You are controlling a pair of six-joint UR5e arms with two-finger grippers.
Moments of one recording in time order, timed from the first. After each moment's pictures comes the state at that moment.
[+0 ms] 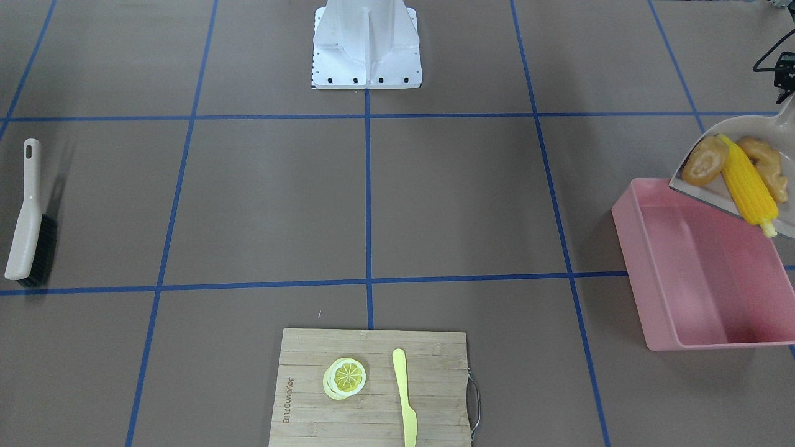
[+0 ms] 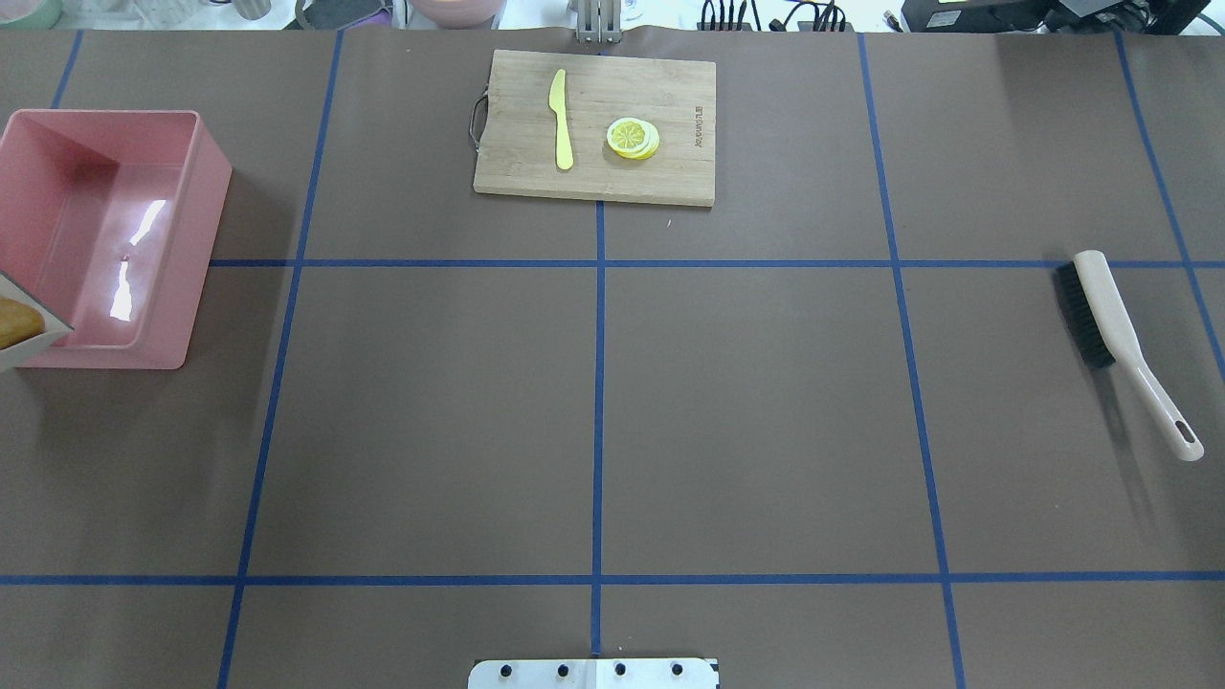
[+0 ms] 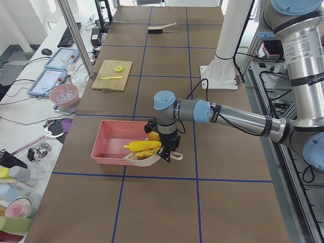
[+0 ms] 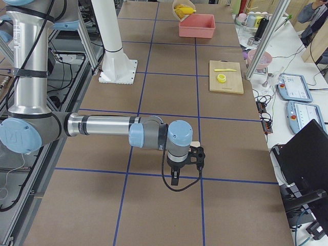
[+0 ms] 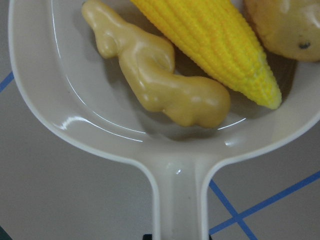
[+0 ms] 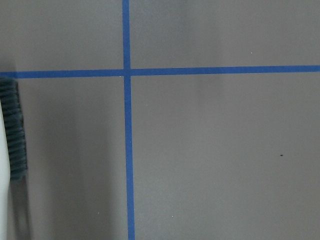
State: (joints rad) left arm -1.33 -1.33 -2.08 -1.32 -2.10 0.43; right arm 1.61 -1.67 1.69 -1.63 2.30 -0.02
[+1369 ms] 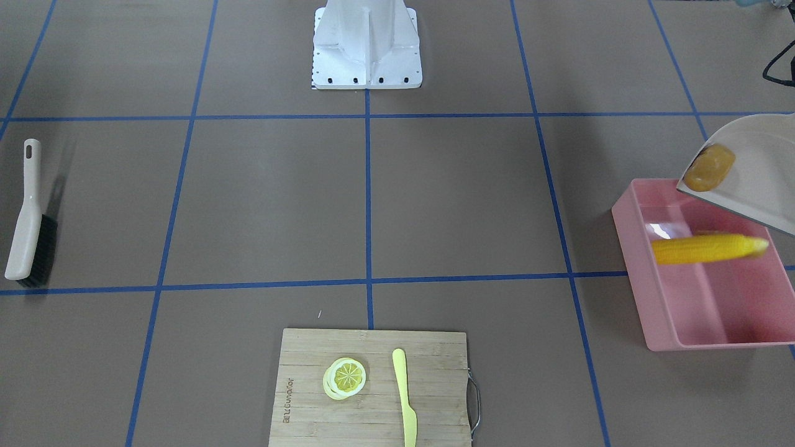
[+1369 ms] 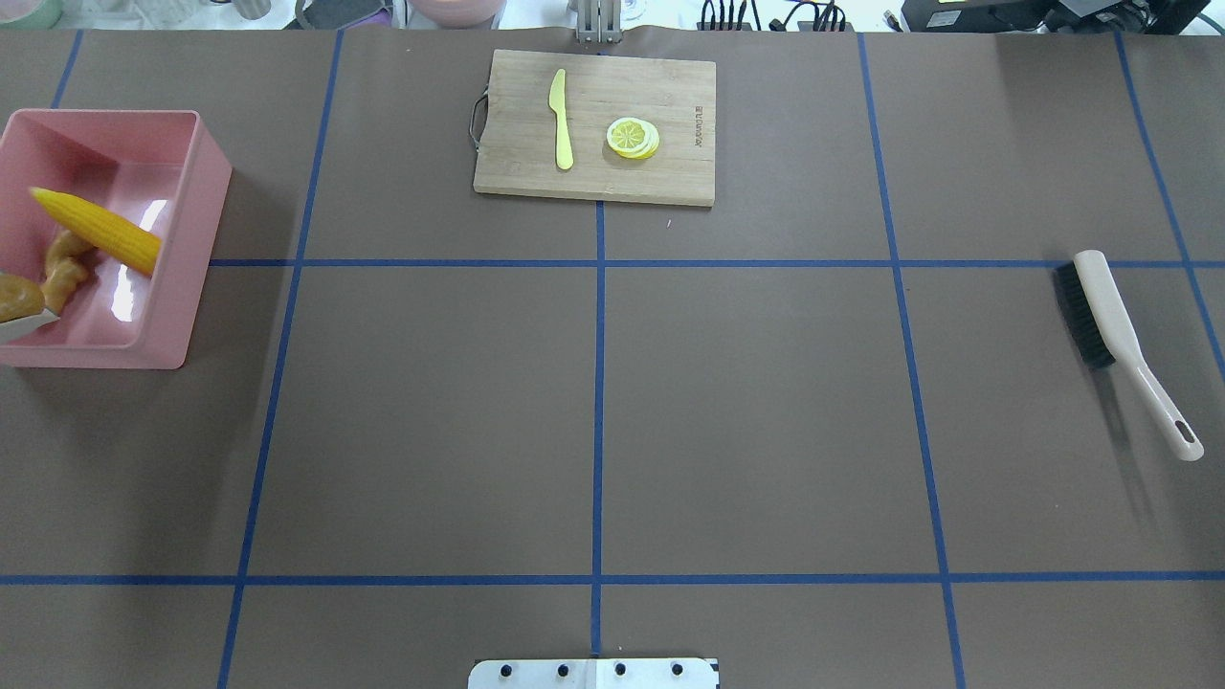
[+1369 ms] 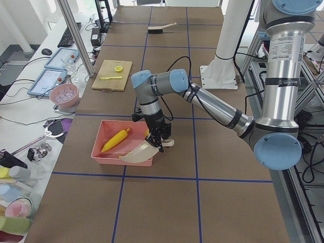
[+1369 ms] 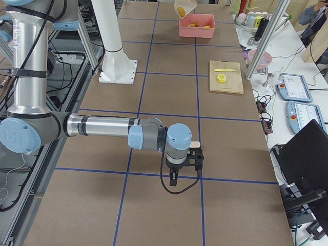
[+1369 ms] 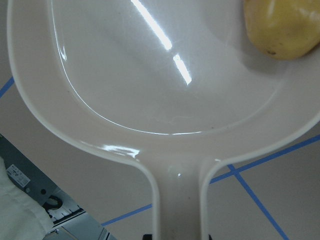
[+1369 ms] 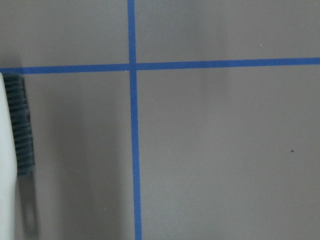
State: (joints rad) left arm -1.33 -1.60 -2.08 -0.82 -1.90 0.55; right arm 1.61 -1.67 1.68 -1.63 2.33 -0.03
